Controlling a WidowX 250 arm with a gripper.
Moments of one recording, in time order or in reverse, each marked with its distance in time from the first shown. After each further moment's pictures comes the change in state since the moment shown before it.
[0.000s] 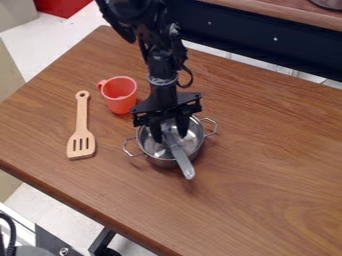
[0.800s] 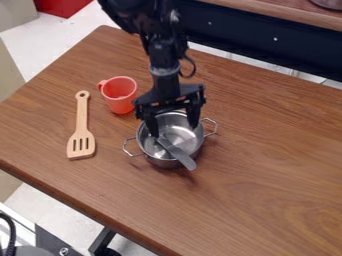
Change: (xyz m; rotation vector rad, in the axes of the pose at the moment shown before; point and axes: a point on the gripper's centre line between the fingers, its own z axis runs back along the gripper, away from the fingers) arm 0.004 -0.001 0.021 -0.045 0.015 0.003
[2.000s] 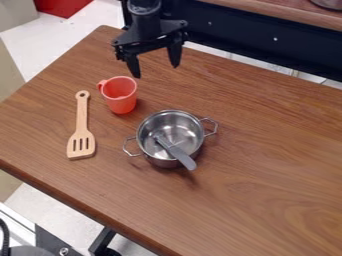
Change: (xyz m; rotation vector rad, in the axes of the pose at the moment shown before) arm 0.063 0.002 0.066 -0.033 -0.218 0.035
